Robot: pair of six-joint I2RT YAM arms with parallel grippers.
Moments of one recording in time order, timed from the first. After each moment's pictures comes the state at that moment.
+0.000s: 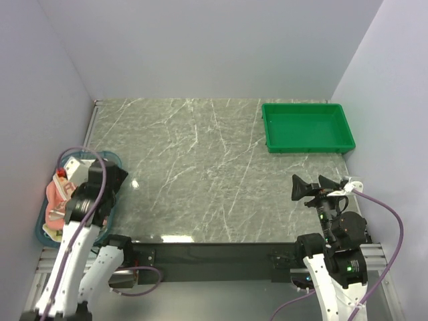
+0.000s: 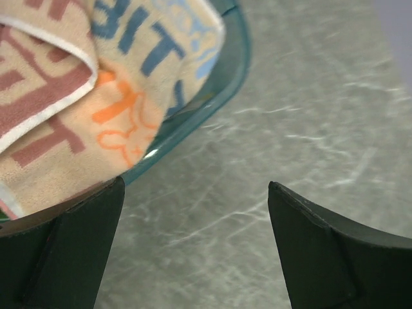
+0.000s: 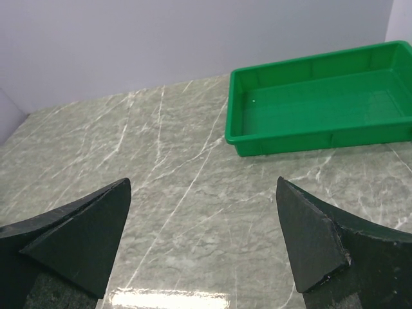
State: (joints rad) left arm -0.13 0.57 0.79 -0.90 -0.56 -1.01; right arm 0.13 0.01 0.56 -0.50 0.04 0.27
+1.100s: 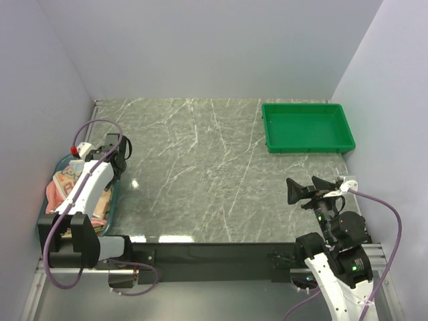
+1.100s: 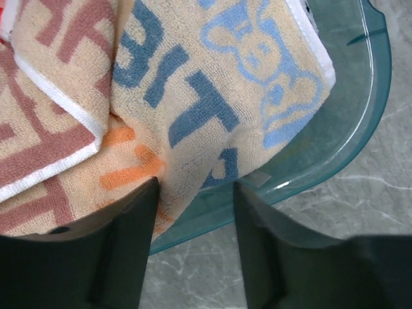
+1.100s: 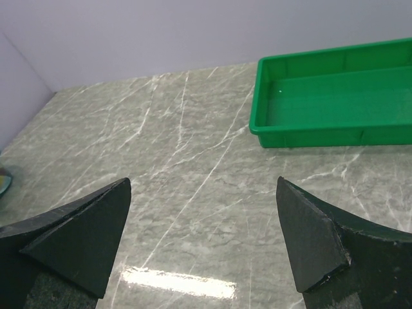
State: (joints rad) left arm -0.01 1.27 0.94 -0.90 -0.70 -1.07; right arm 0.28 0.01 0.56 -0.52 0.09 0.27
